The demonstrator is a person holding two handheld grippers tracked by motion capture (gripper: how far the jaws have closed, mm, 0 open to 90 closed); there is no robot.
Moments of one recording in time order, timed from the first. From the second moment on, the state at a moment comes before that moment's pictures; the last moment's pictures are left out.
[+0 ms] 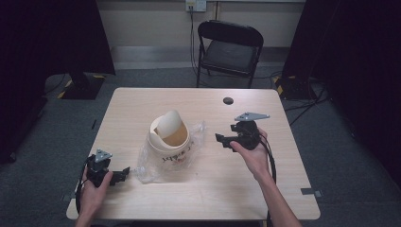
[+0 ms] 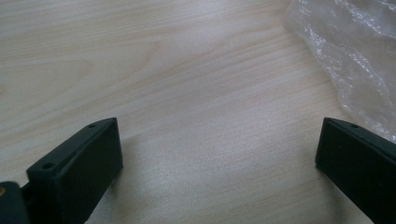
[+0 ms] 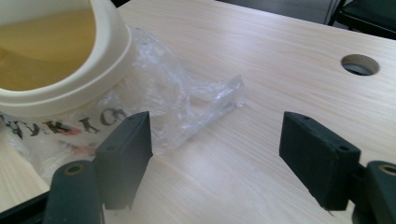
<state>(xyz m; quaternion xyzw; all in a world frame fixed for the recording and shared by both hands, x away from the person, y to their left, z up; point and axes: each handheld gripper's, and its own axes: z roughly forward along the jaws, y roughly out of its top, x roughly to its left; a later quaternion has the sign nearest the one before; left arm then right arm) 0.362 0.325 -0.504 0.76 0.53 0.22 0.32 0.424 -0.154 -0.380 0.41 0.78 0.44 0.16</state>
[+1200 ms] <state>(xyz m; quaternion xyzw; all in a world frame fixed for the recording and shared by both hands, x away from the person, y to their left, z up) 0.363 0.325 -0.504 0.76 0.53 0.22 0.32 0.400 -0.262 -0.467 0.55 0.74 0.36 0.17</state>
